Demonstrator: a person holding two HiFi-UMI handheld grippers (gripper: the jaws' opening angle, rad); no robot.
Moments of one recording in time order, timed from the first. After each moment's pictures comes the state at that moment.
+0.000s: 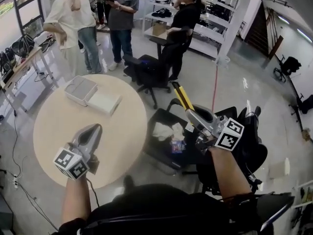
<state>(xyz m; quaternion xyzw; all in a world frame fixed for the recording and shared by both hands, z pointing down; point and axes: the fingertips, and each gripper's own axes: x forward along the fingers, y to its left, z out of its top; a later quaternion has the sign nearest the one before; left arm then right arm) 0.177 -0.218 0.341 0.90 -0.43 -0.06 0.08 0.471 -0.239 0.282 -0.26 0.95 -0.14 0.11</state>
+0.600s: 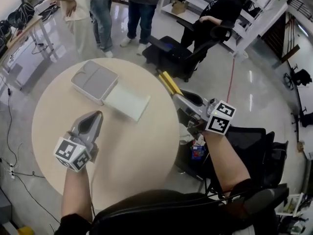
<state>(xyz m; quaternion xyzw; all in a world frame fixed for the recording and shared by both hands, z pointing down) -0.018 -0.436 0.445 0.87 -0.48 -0.03 0.11 0.217 -0.502 0.394 -0.21 0.96 -0.19 0.01</state>
